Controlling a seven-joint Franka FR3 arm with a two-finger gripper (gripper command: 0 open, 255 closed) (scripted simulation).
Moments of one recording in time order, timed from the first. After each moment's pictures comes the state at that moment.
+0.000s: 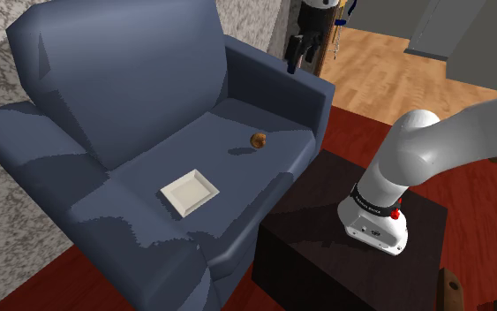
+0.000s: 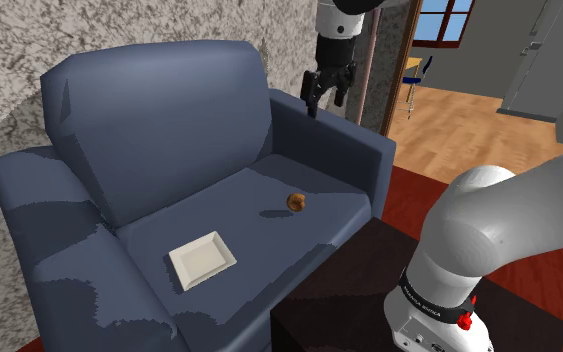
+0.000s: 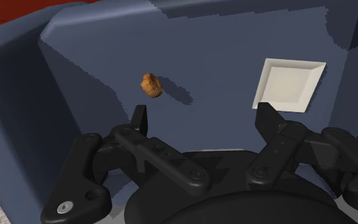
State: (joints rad) arm 0.01 -0.78 -0.01 -2.42 -0.10 1.77 0.07
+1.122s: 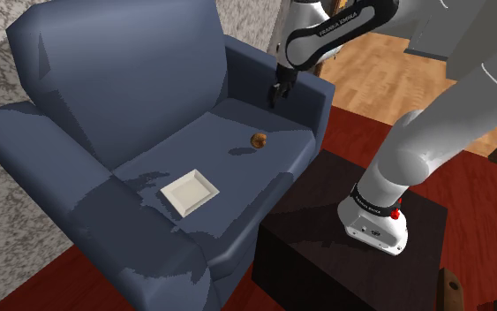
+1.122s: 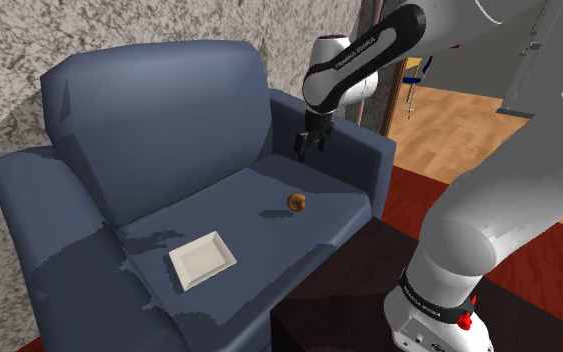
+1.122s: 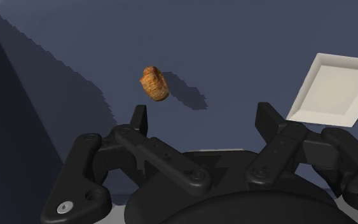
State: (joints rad) arm 0.00 -0.35 -0.21 -2.58 -0.13 2.38 -0.13
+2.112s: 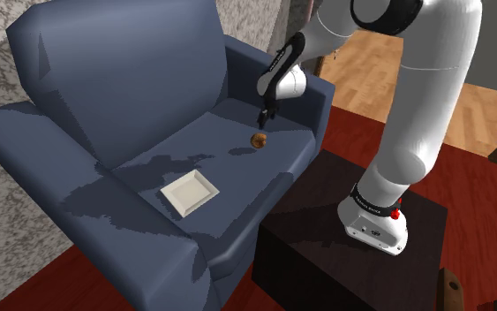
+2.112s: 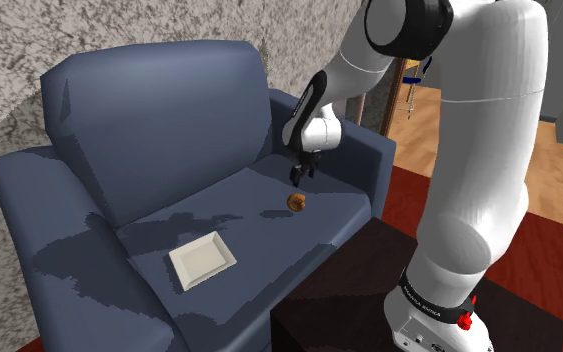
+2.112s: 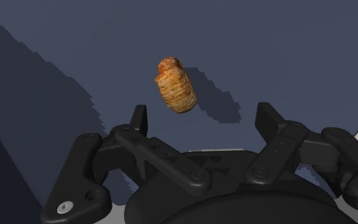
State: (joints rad) arm -0.05 0.29 -0.23 -2.37 0.27 2.77 -0.57
